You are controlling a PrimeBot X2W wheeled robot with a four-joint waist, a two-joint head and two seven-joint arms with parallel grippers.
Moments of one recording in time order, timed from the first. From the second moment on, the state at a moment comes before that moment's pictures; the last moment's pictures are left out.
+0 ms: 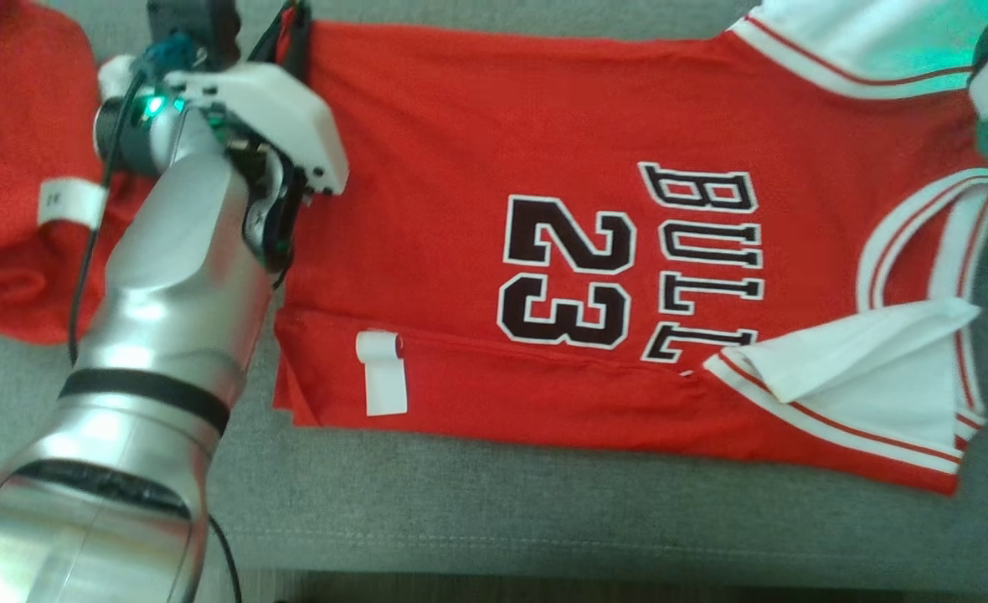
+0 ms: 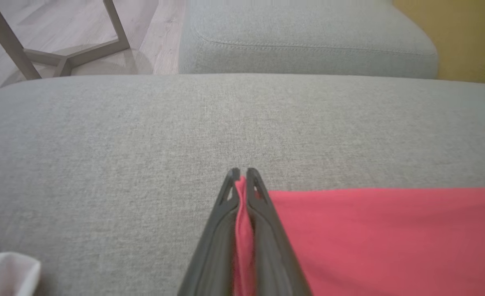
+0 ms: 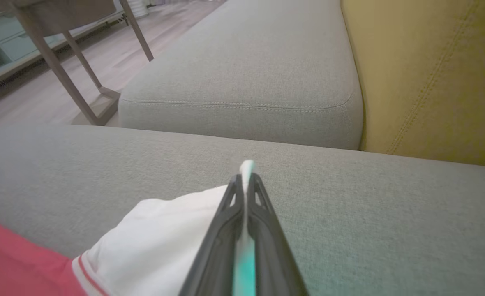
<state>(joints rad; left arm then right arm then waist) -1.03 0.06 -0.45 1.04 -0.43 -0.01 -0.18 -1.01 -0.59 0.60 0.67 0.80 0.12 0.06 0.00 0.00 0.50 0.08</state>
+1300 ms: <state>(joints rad) -0.21 0.30 -0.43 0.22 -0.56 0.17 -0.05 -0.02 -0.37 0.21 0.15 0.79 0.12 0.11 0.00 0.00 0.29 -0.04</state>
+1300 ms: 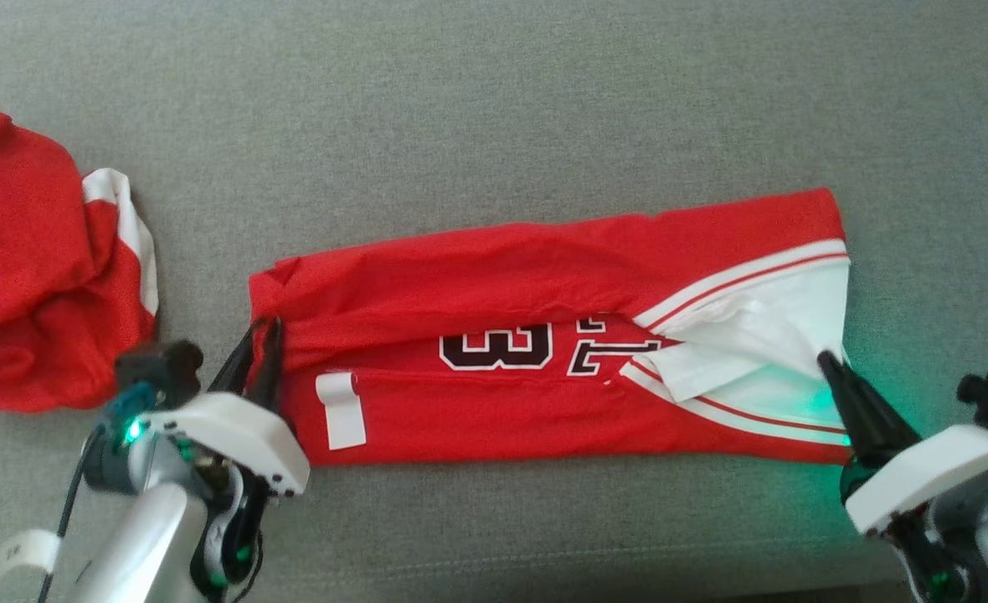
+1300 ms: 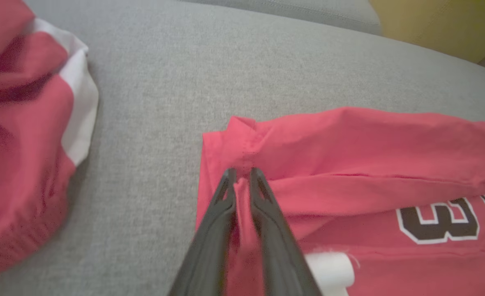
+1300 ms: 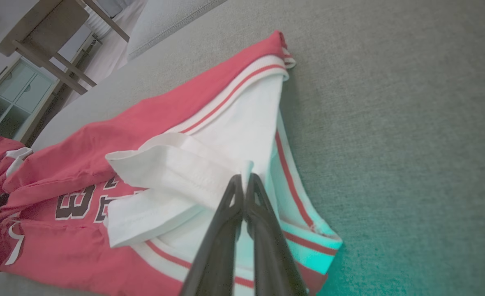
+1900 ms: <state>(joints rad) -0.09 0.30 -0.41 0.10 -0.45 0.34 -0.22 0.08 -0.22 0.01 -0.10 0.39 0.12 0.03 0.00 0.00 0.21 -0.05</state>
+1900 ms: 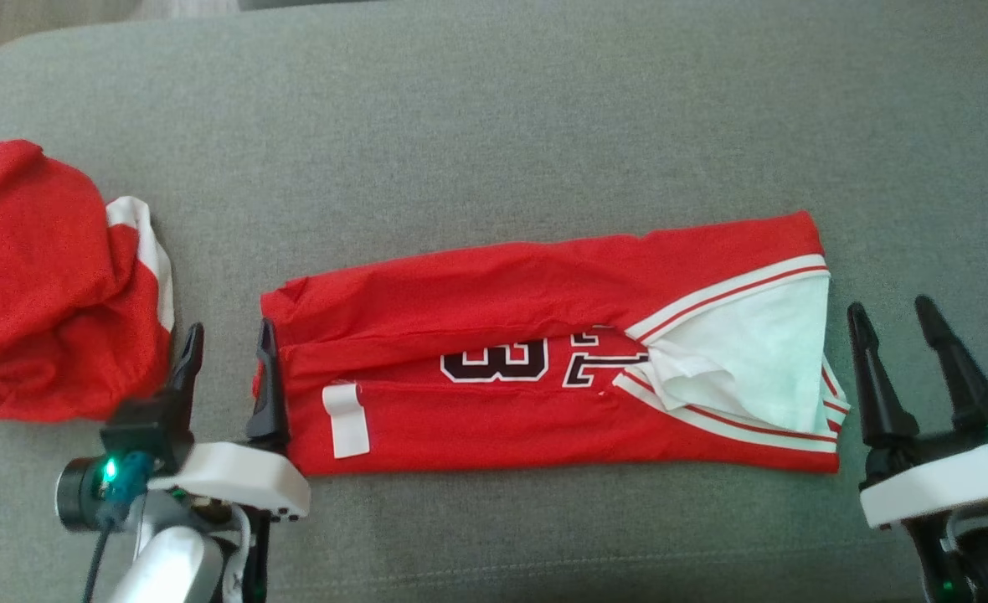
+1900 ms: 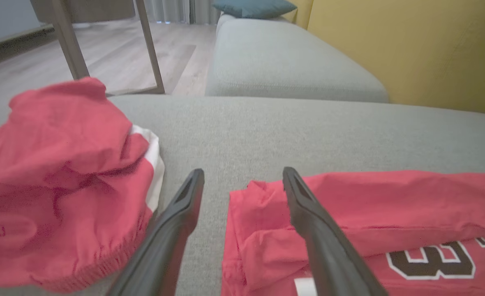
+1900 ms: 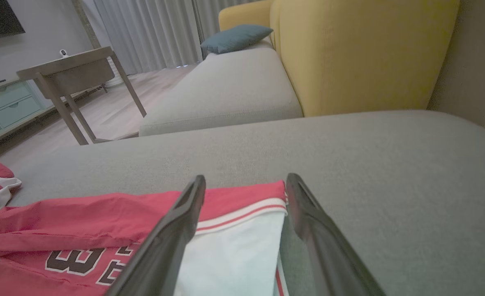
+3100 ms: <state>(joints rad) -0.16 0.30 -0.48 -0.04 -0.34 0.39 -0.21 0.02 -0.22 -0.02 0.04 0.34 0.12 0.15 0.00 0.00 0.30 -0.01</state>
